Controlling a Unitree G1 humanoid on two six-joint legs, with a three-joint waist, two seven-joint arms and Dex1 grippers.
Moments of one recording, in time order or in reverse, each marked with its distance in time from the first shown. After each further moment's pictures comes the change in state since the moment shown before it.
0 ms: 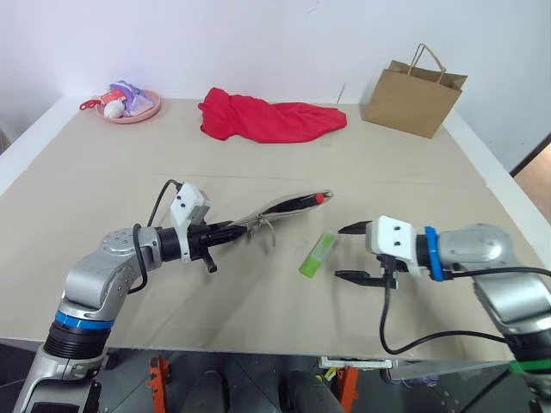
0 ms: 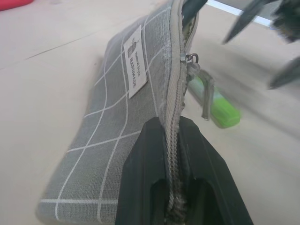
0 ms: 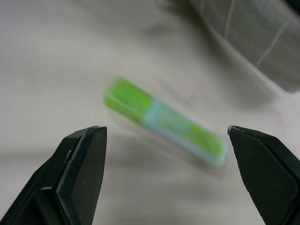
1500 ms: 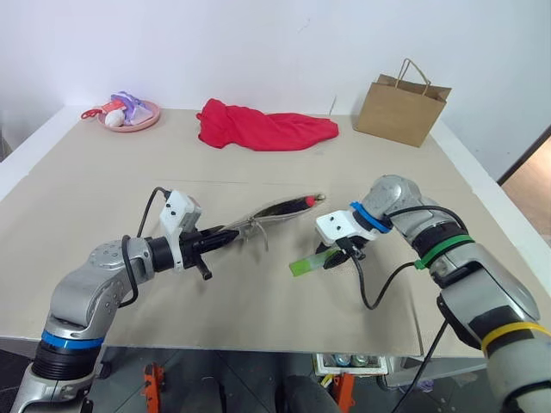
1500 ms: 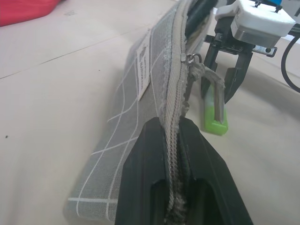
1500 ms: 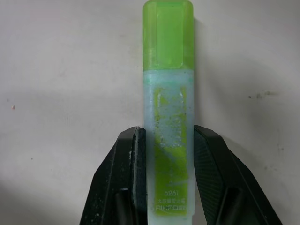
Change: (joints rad) left arm 0.104 0.004 0.062 -0.112 -0.033 0.039 0.086; right arm -0.630 0.259 0.471 0.974 -0.181 -0.444 0.460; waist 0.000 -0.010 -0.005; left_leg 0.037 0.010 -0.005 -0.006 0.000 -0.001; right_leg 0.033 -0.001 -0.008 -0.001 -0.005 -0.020
